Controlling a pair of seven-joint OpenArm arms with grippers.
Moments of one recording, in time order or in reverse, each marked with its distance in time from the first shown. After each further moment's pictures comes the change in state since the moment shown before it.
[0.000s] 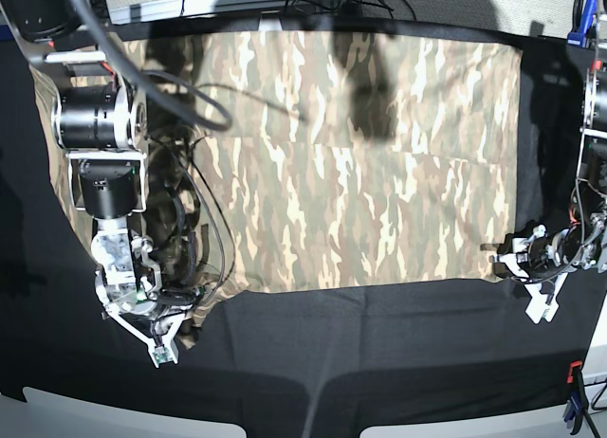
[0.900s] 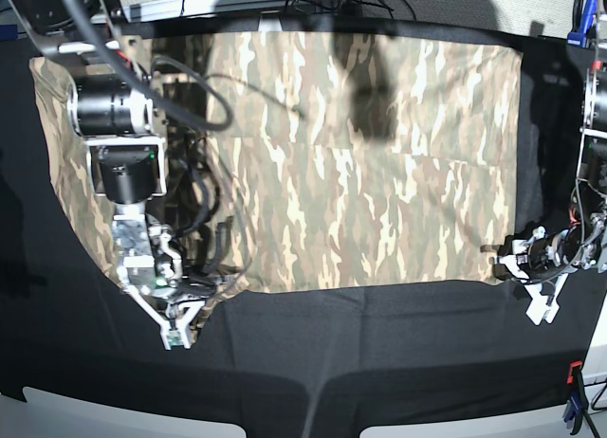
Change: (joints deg) left arm 0.0 0.0 0.0 0.0 0.0 0.0 -1.1; right arm -3.0 -3.1 0.0 0.1 7.6 -6.1 -2.2
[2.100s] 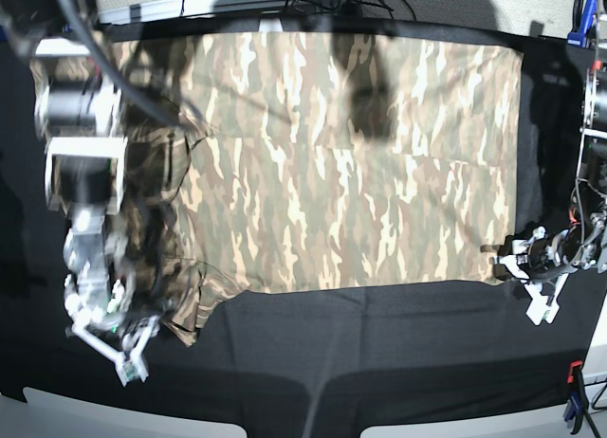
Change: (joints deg) left arm 0.0 0.0 0.0 0.0 0.1 0.0 -0.2; right arm 4.1 7.1 0.2 6.3 -9.9 5.8 -1.1
